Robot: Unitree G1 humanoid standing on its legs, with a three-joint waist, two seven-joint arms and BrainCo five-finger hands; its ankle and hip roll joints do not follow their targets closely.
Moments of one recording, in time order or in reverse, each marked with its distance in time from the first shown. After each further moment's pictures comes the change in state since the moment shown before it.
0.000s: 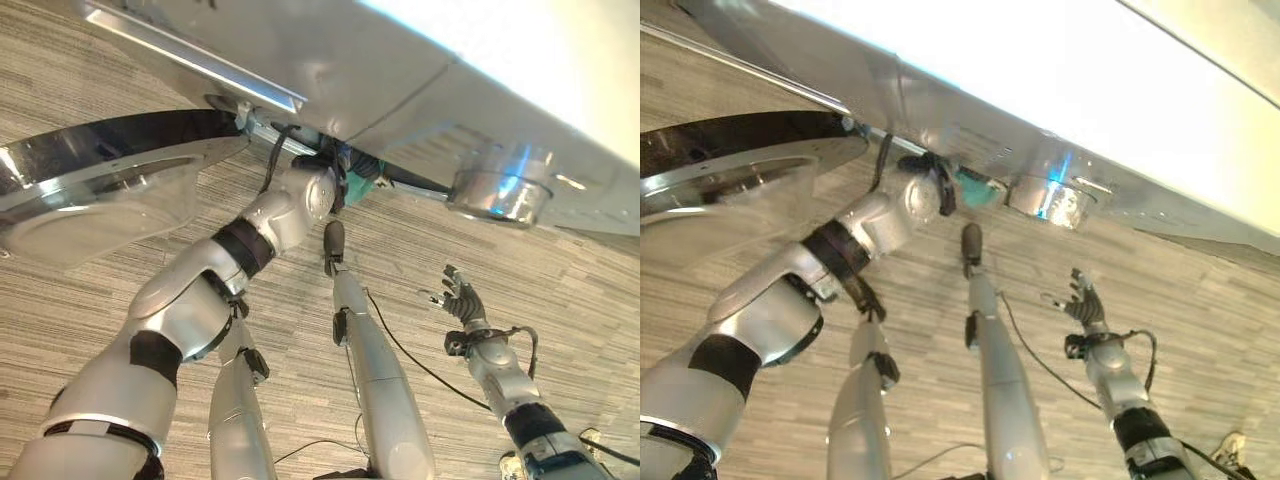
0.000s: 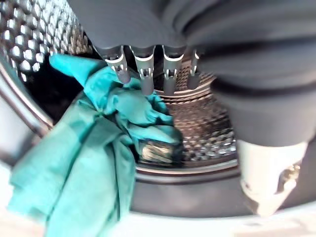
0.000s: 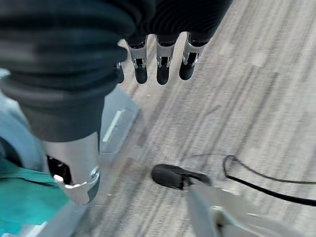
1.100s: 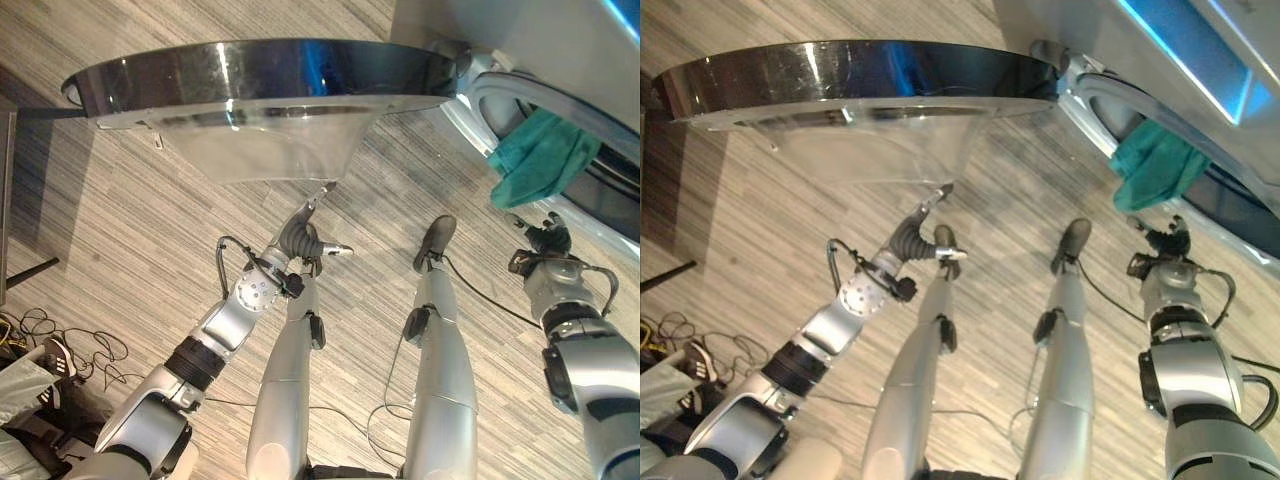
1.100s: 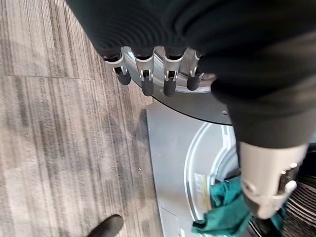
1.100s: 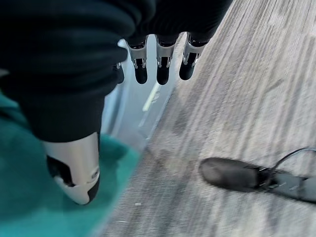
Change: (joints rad) left arm 0.539 0.070 0.228 -0.369 -0.317 -0.118 -0.022; right arm -0.731 -0.169 -0.090 0.774 0.256 0.026 -0.062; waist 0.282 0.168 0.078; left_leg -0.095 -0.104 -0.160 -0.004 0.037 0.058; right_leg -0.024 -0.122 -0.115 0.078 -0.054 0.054
